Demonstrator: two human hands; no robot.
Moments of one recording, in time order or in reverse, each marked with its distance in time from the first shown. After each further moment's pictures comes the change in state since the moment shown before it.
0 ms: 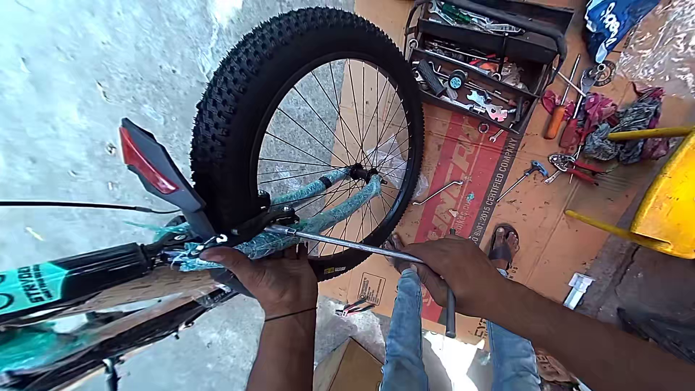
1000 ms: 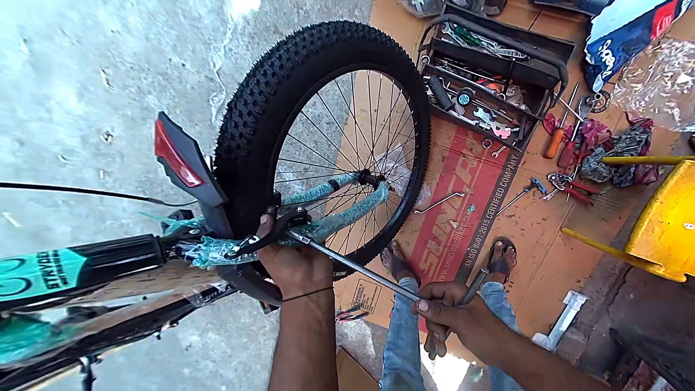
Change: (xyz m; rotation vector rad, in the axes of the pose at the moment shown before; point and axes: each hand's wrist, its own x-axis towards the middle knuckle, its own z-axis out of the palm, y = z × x) left_hand 0.010 -0.007 0.028 -0.236 -0.004 0.042; right_hand -0.028 -0.036 0.018 1.476 -0.224 0.683
